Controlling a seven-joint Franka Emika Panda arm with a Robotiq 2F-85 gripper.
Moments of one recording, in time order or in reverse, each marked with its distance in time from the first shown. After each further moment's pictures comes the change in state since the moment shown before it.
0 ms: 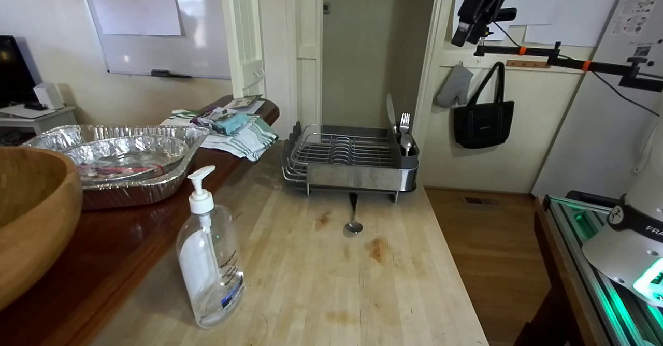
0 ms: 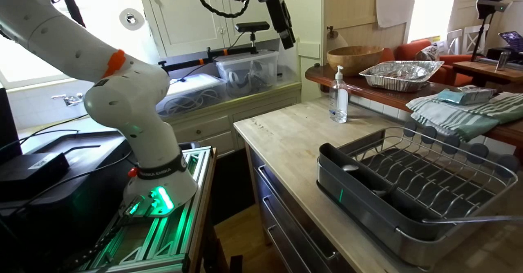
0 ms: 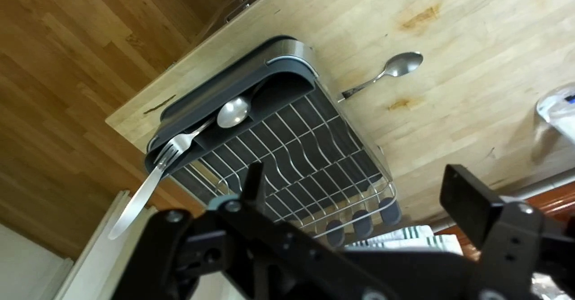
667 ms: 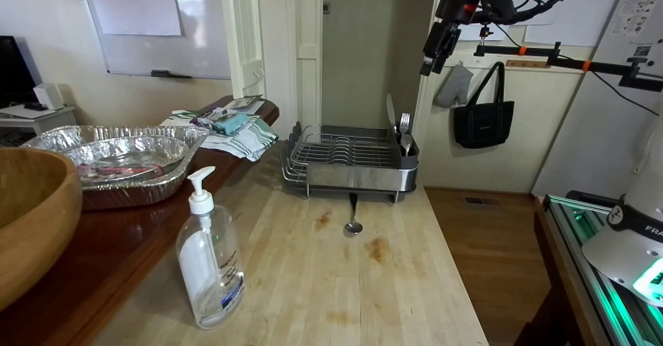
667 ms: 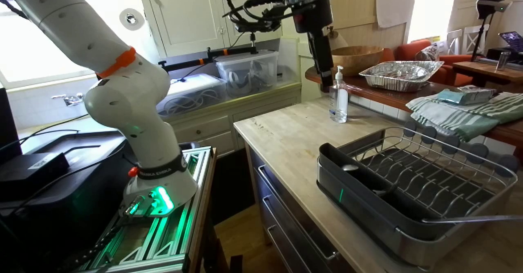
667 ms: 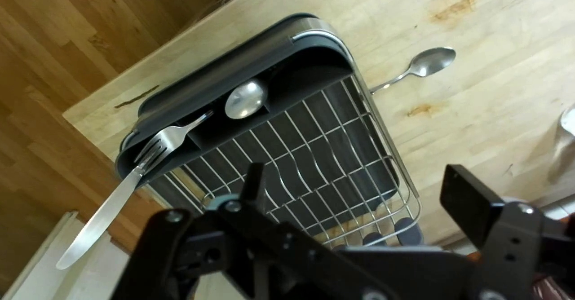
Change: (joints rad) arm 0.001 0.279 -0.195 0.049 0.044 0.169 -0.284
